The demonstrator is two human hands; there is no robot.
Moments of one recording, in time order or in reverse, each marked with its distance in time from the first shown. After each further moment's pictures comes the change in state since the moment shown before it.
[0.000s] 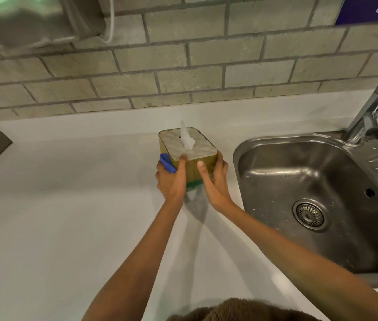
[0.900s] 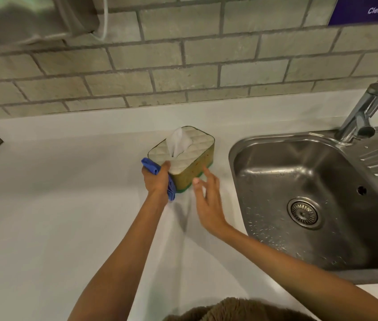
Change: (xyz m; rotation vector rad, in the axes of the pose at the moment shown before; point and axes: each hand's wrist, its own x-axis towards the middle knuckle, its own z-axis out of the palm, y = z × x) left_hand 0.026 -0.008 -0.018 -0.243 -0.009 -0.125; right_hand -0.048 0.007 0.005 -0.017 -0.043 -0.016
